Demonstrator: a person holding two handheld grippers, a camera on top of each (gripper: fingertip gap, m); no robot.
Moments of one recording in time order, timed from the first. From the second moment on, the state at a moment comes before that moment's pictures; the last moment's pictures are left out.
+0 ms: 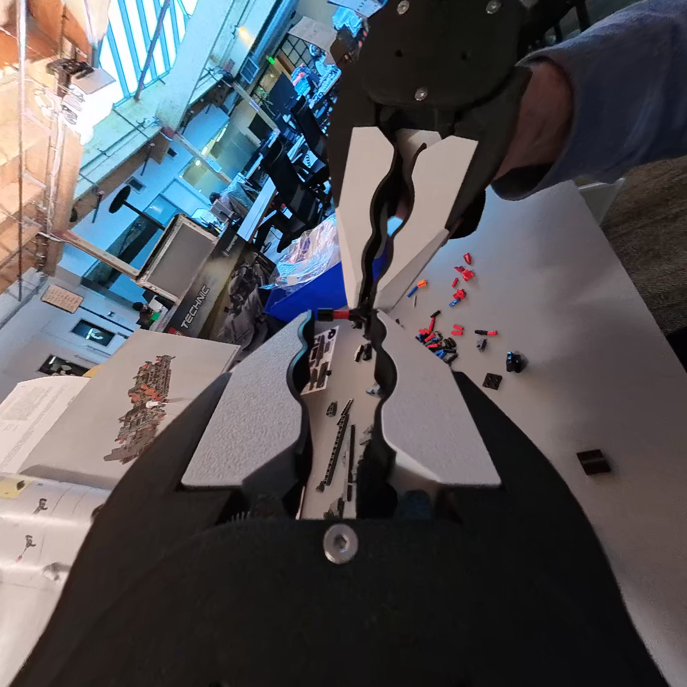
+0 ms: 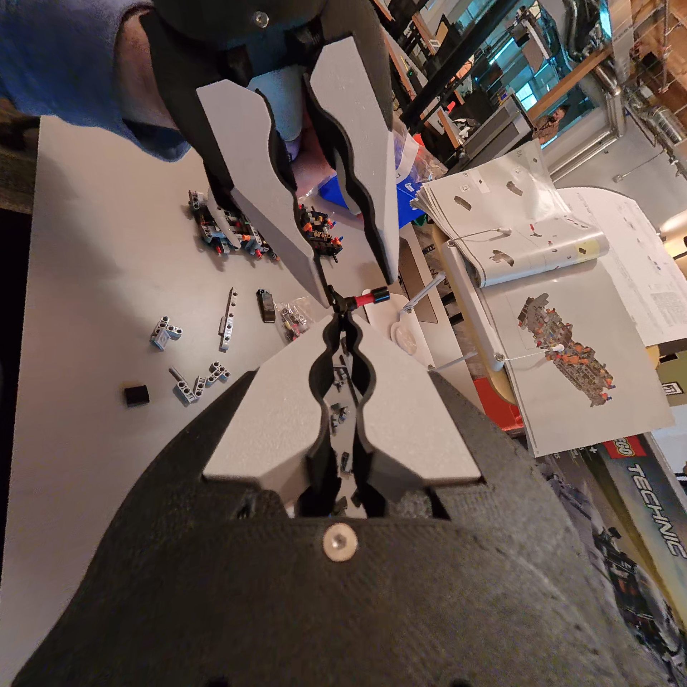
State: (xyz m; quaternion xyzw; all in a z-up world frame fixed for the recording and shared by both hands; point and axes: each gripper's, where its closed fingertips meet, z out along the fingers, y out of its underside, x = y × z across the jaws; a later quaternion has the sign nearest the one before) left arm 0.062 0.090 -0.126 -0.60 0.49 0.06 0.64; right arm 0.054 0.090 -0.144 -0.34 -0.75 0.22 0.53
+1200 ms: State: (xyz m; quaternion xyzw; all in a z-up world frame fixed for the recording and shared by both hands) left arm 0.065 0.098 -0.144 -0.61 0.52 0.11 0.59; right arm 0.056 0.095 -0.158 -0.35 -0.75 0.18 0.53
